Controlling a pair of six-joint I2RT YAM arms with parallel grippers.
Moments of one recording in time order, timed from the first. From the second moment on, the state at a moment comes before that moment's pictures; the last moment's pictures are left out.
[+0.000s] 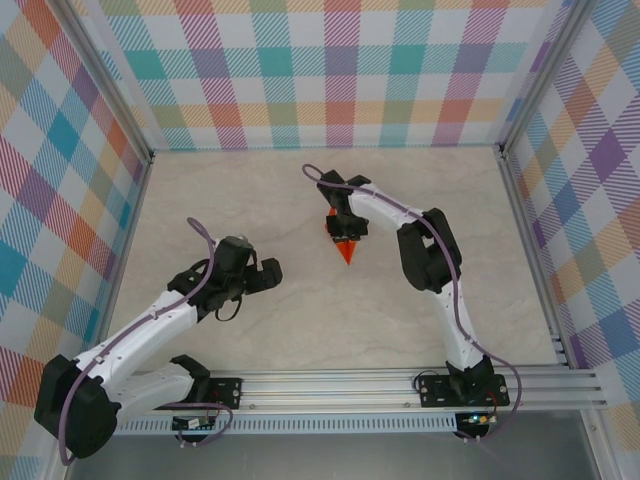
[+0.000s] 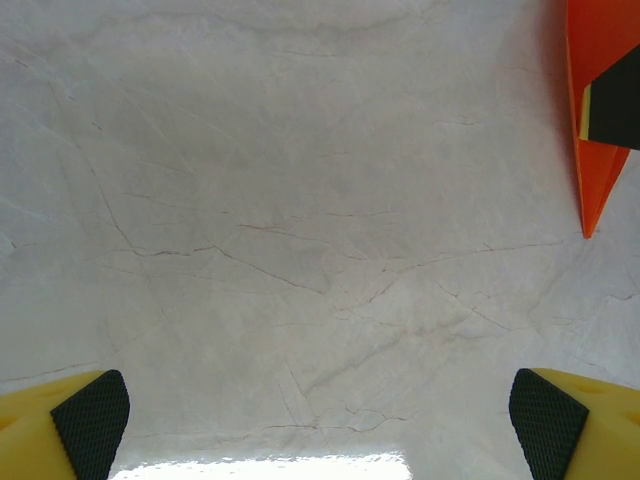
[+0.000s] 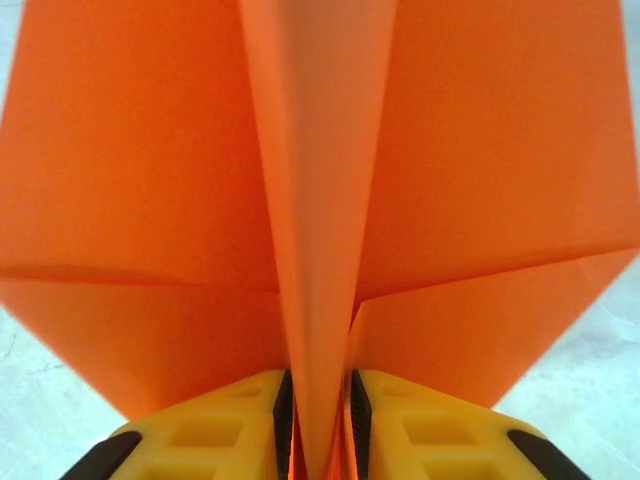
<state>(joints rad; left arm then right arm) -0.54 1.03 0.69 -0.58 -0.12 -0.72 0.61 2.31 1.92 -1.04 0.08 0.47</state>
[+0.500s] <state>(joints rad) -0.52 1.10 0.75 -0.58 -0.20 -0.73 0.65 1.96 1.70 -1.02 0.18 0.42</state>
